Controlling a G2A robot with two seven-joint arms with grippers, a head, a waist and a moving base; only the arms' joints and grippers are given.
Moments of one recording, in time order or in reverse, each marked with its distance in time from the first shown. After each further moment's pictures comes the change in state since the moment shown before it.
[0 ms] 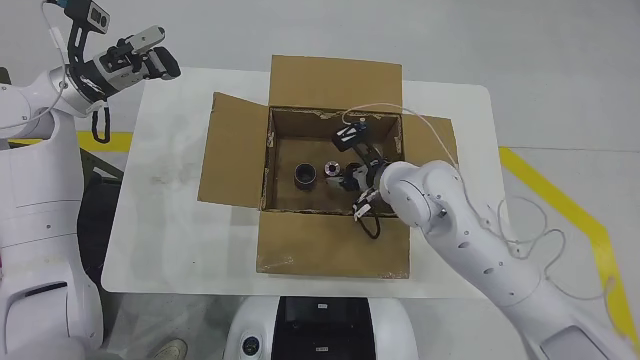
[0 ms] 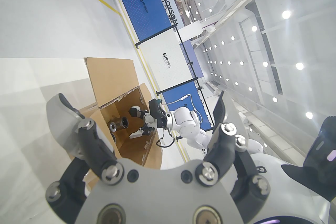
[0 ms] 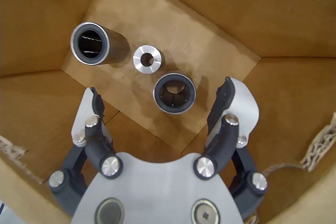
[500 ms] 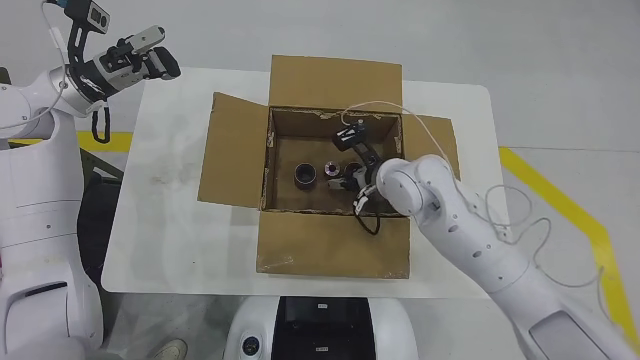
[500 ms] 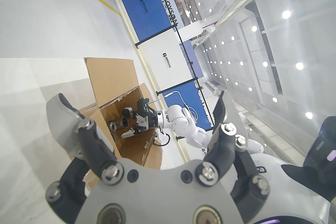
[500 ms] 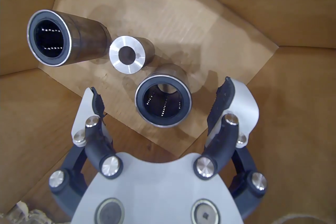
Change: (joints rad) left arm 0.000 0.000 0.000 0.000 0.000 0.000 0.000; right arm 0.047 -0.039 -0.021 0.153 0.072 -0.017 -0.001
